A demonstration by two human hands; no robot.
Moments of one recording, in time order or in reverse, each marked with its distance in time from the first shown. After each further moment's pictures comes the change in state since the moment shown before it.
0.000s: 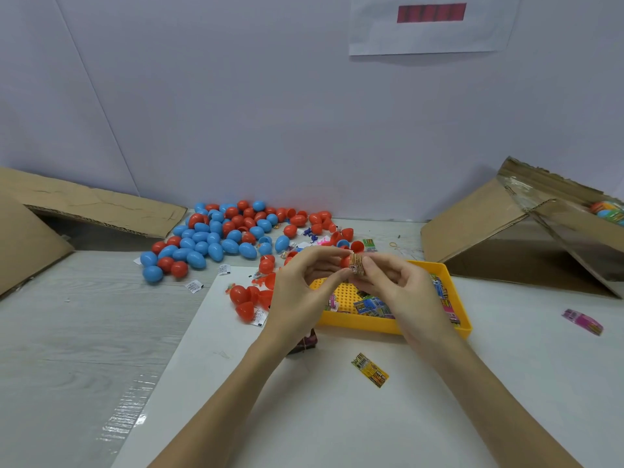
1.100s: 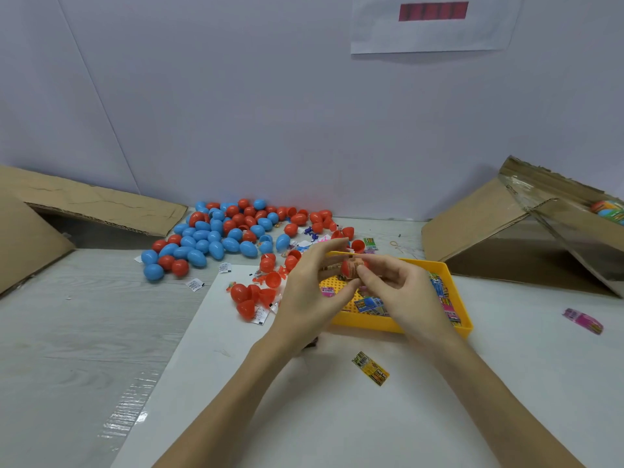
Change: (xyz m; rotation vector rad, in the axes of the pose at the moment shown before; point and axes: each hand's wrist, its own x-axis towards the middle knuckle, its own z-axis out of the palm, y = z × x) left_hand -0.002 0.002 0.005 0.100 -0.084 0.059; right_hand 0.003 0.005 -0.003 -0.148 -0.016 -0.059
